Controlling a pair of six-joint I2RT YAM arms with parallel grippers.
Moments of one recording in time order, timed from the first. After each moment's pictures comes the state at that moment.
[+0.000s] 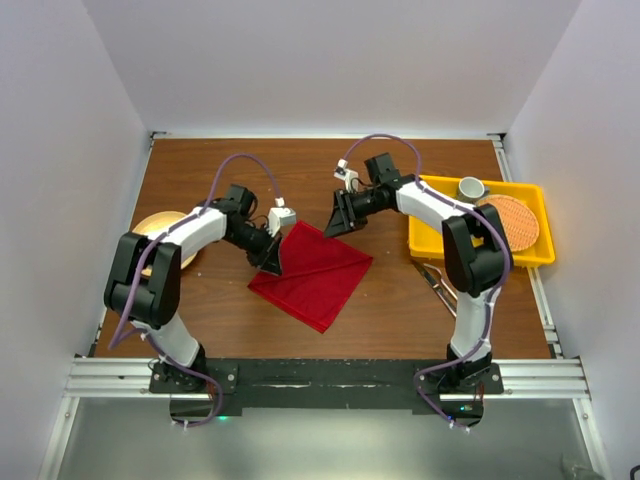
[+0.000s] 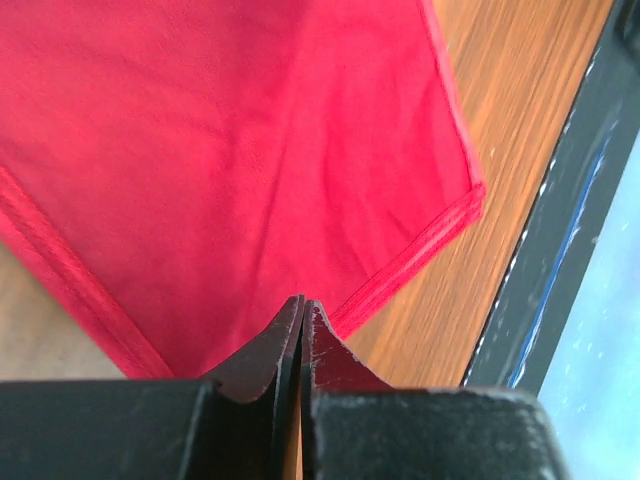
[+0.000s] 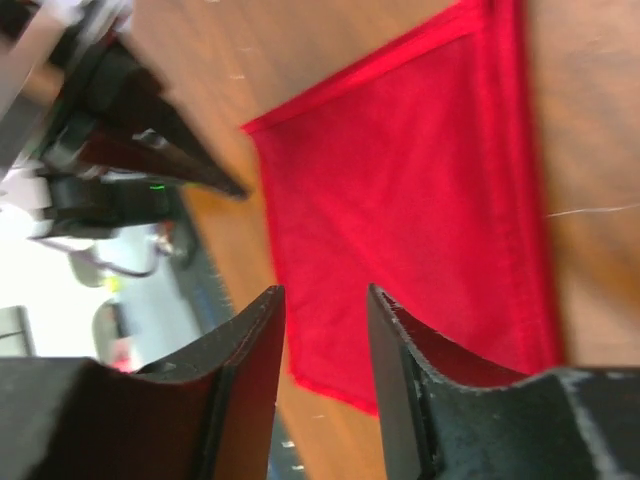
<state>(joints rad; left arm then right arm) -0.27 1.69 1.06 -0.69 0.81 0.48 0.40 1.96 1.42 -0.45 -0.90 0.20</state>
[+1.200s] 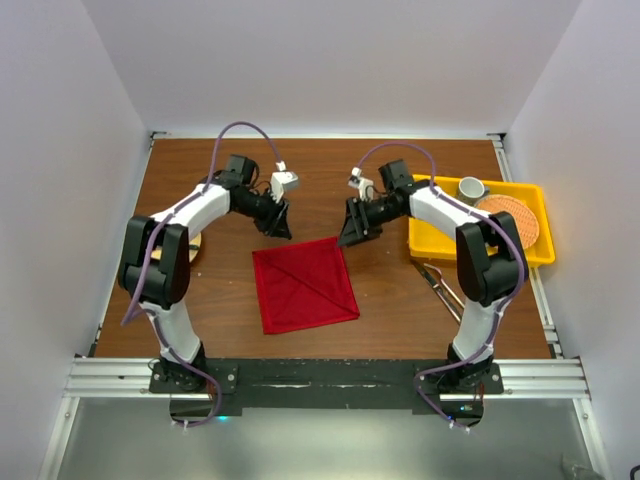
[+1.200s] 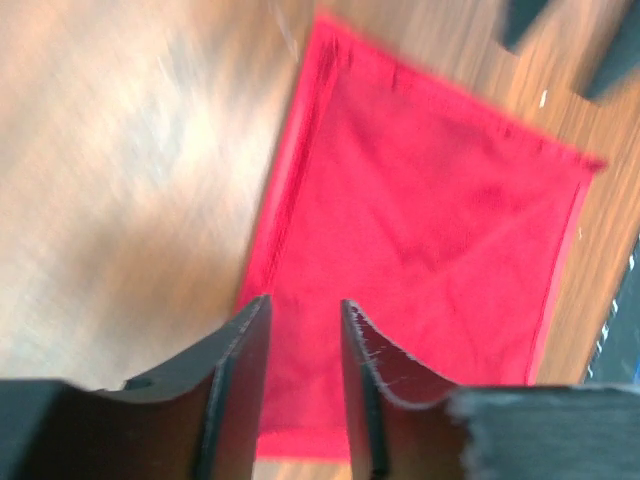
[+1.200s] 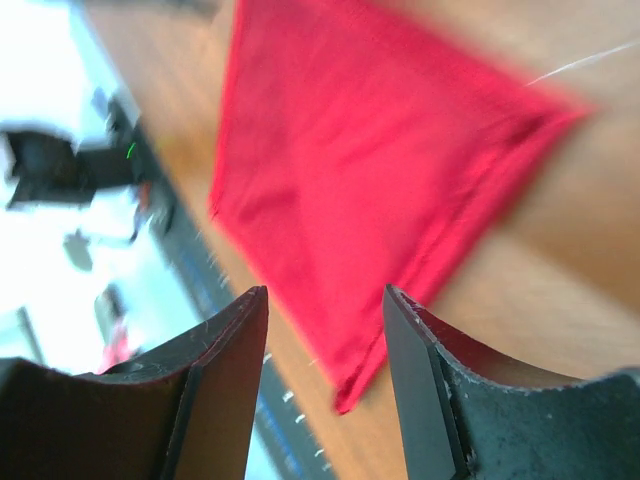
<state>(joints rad) -0.25 1.85 1.31 -0.63 0.76 0.50 0.38 1.88 1.30 -0.56 -0.85 0.12</state>
